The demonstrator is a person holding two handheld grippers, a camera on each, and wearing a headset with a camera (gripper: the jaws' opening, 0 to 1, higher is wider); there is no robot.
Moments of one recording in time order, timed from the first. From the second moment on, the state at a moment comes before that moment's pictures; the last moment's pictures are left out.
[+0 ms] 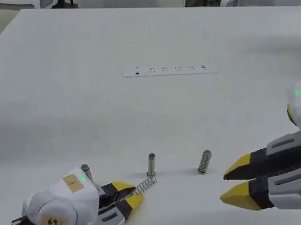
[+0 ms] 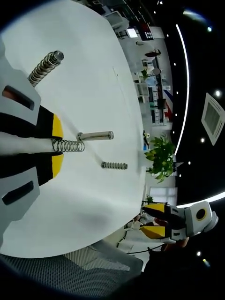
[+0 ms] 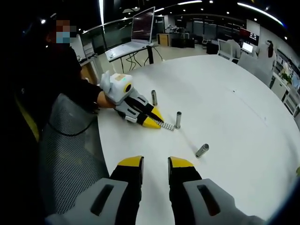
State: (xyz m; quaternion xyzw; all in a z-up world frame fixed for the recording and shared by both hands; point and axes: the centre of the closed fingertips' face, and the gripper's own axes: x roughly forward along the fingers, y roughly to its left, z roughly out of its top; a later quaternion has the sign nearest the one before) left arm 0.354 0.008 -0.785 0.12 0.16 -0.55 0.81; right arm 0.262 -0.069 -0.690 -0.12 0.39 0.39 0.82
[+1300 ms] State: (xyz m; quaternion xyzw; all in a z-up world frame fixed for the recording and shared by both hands) left arm 0.284 0.058 -0.692 0.09 0.12 -0.59 0.79; right arm 0.258 -0.015 -0.654 -0.13 0.34 0.46 0.81
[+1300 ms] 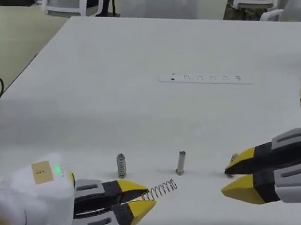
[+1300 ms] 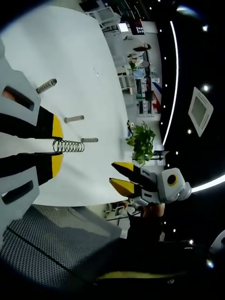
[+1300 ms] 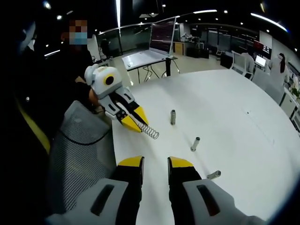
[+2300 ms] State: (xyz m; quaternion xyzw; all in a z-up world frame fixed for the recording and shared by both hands) left arm 0.251 0.045 -0.639 0.09 0.04 -0.64 0.76; right arm 0.246 0.031 -0.647 -0.10 0.34 0.53 0.77
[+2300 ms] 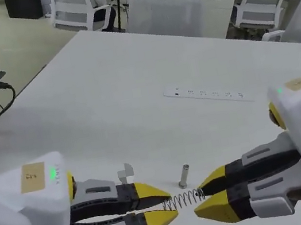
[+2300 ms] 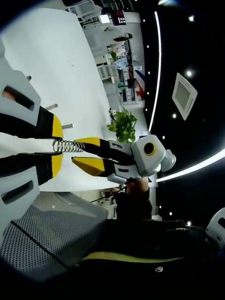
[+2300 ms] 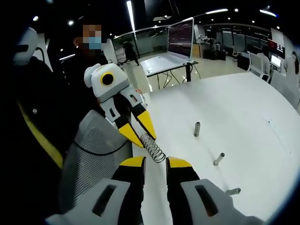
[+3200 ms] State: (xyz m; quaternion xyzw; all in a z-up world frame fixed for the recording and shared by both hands) left arm 0.254 0.045 -0.643 0.10 0.04 -0.64 0.76; right arm 0.244 0.058 -0.616 -0.23 0.33 0.56 0.72
